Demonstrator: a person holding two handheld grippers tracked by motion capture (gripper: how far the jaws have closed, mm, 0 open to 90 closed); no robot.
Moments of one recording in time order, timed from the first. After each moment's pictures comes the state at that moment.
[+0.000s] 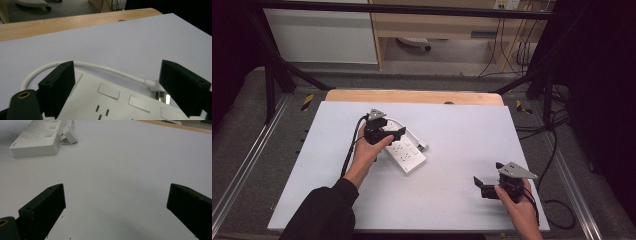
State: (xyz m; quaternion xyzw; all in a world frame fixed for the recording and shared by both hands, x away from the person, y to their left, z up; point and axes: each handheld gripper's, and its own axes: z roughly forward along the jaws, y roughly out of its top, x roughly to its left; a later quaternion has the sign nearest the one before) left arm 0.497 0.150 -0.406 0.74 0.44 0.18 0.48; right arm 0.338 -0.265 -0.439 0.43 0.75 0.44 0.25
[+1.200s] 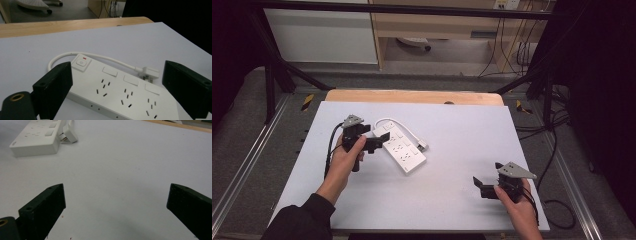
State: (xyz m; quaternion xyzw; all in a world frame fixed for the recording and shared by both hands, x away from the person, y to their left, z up) left arm 0.448 0.202 -0.383 0.72 0.45 0.17 0.51; right arm 0.339 -0.264 -0.439 0.43 0.75 0.44 0.25
